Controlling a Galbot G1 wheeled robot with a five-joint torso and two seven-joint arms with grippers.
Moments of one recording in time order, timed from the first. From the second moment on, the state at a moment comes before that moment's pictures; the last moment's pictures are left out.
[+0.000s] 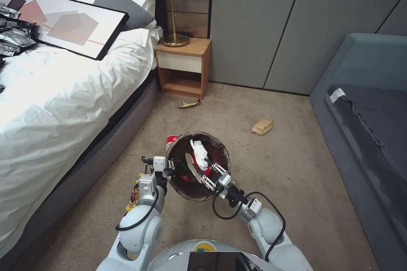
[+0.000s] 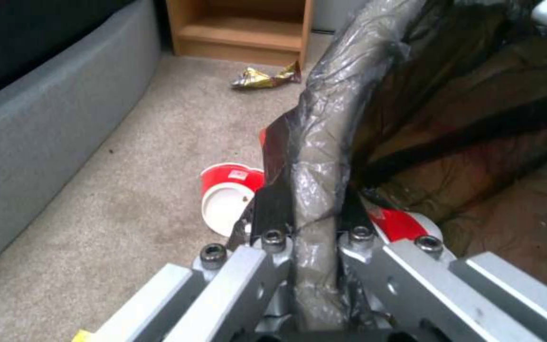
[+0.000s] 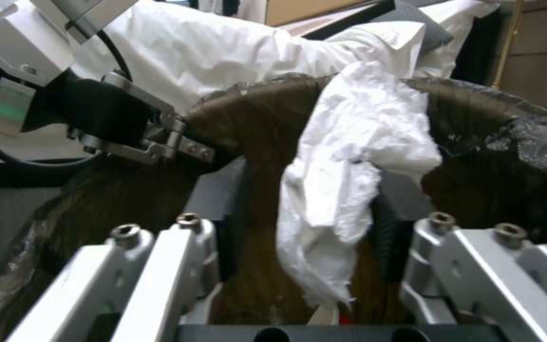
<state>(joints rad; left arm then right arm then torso) 1.55 -1.42 -0.29 -2.20 -0.18 0.43 -0.22 -1.44 1.38 0.34 1.75 0.13 0.48 -0.62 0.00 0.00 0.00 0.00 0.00</state>
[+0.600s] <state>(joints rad) 1.55 -1.42 -0.30 -2.20 -0.18 0.43 -0.22 -1.44 1.38 0.35 1.76 0.13 0.48 -0.62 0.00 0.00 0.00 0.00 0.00</state>
